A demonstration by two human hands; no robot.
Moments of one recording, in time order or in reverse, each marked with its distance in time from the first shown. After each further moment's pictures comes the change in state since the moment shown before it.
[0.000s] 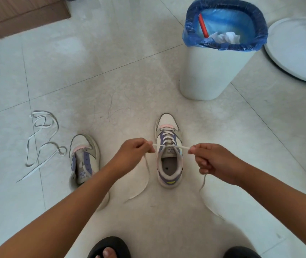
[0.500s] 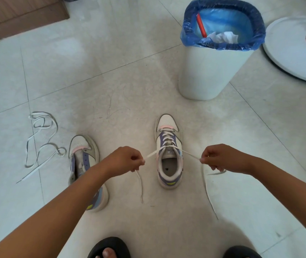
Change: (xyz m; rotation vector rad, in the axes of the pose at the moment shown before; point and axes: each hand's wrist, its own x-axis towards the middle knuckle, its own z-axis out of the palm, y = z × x) left_hand 0.009 -0.027 -0.021 0.487 -0.299 0.003; right_hand 0.018 0.007 -0.053 -0.749 -0.042 0.004
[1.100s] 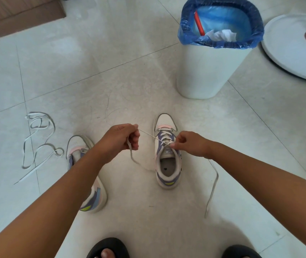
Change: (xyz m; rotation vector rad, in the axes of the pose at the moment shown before) left_hand 0.013 0.022 -0.032 -0.908 0.183 -0.068; right_hand 0.058 -0.047 0.030 -0.032 0.080 -0.073
